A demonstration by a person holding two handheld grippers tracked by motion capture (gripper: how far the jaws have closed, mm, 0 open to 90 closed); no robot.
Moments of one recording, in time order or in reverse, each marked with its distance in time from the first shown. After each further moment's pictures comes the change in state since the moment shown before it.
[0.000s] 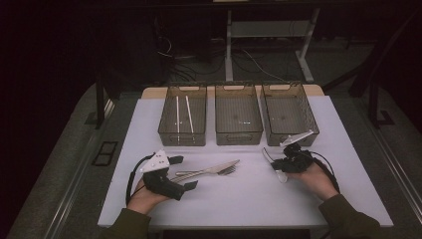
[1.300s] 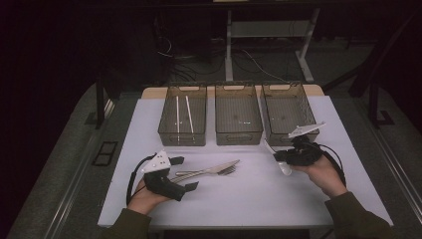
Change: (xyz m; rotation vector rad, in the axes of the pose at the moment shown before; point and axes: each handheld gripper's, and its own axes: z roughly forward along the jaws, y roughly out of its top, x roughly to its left) left arm -0.001 -0.001 0.002 0.015 -0.007 0.006; right arm 0.001 0.016 -0.039 -0.109 0.041 0.005
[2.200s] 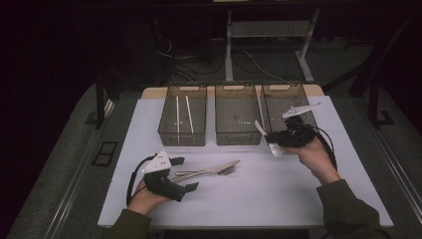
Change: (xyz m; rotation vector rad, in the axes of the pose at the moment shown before) left arm -0.001 0.000 0.001 0.001 -0.001 -0.002; right arm 0.002 0.053 -0.004 -0.100 0.022 -0.002
